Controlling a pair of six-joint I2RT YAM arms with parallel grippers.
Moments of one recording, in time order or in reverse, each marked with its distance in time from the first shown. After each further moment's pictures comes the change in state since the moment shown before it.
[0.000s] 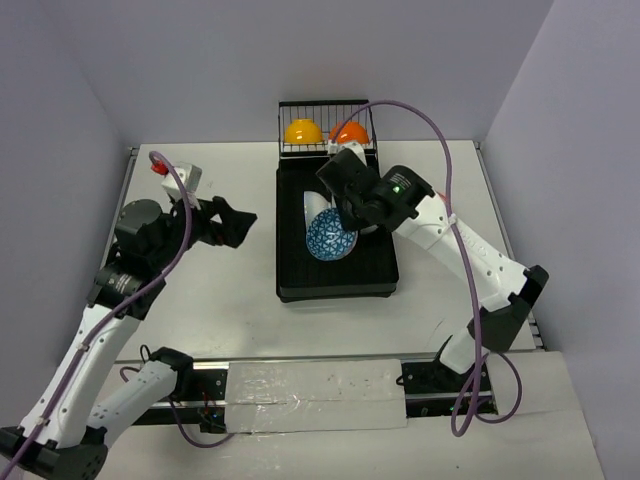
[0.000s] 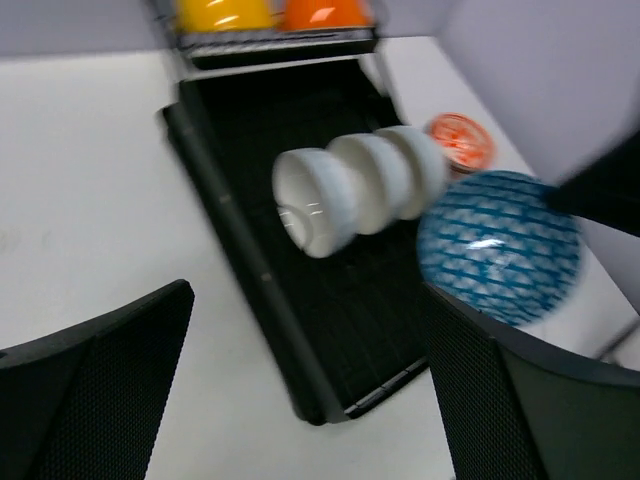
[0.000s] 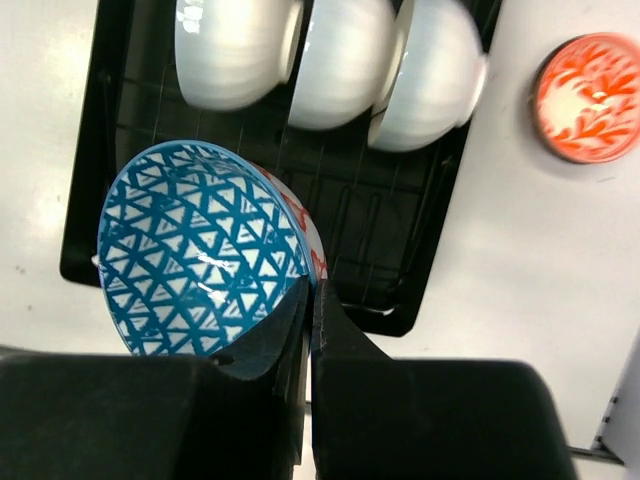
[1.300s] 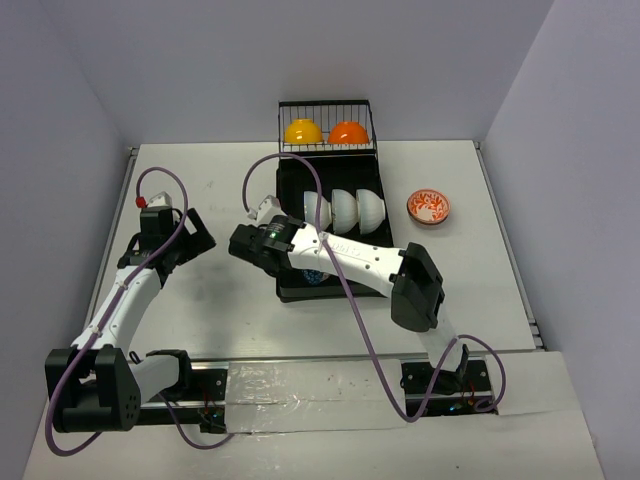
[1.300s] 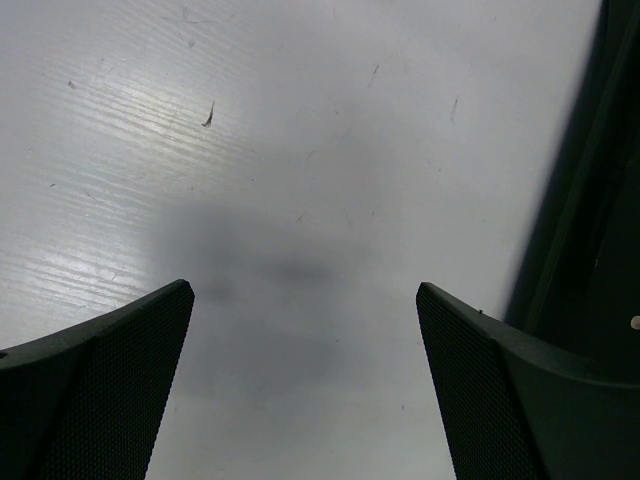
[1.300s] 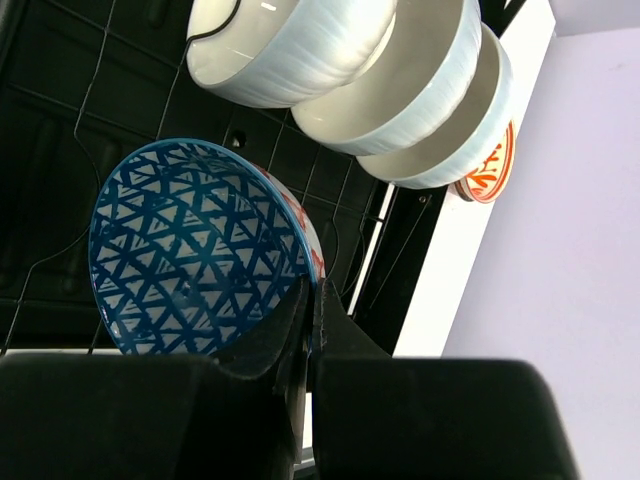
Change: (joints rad) left arm 0.308 0.294 -0.263 0.009 -0.223 -0.170; right arm 0.263 0.458 0.041 -0.076 0.430 -0.011
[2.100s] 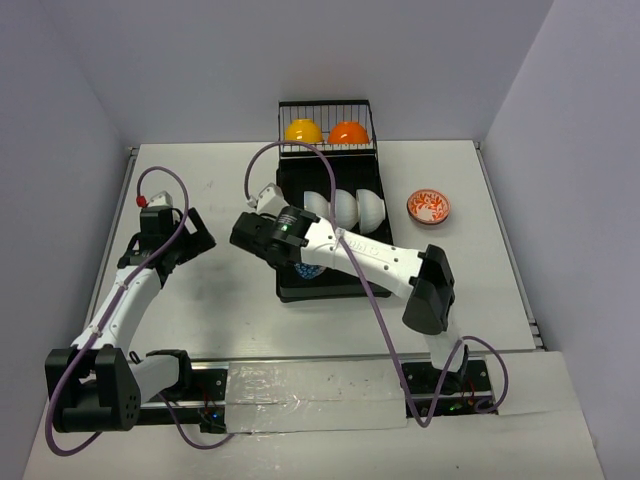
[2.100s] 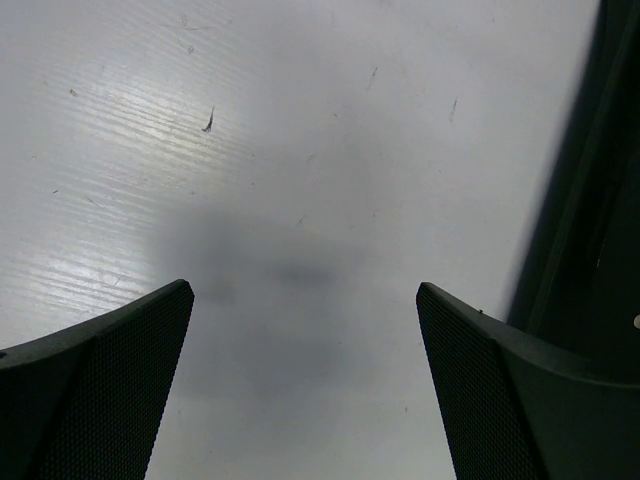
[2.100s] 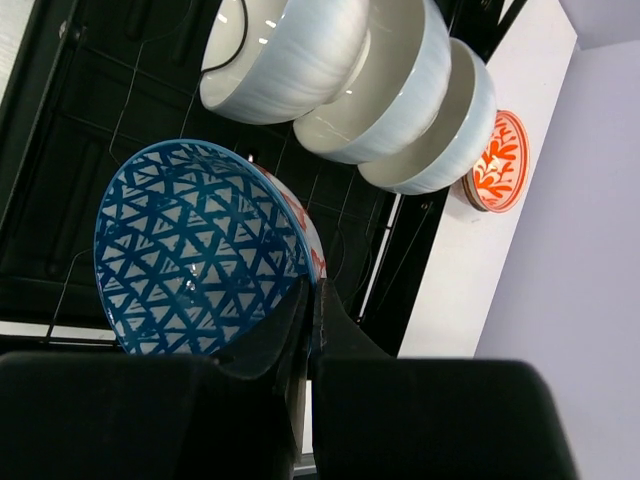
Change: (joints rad) left arm 0.000 0.000 0.000 0.009 0.003 0.015; right arm 0.005 -0.081 0.048 0.016 -0.034 -0.009
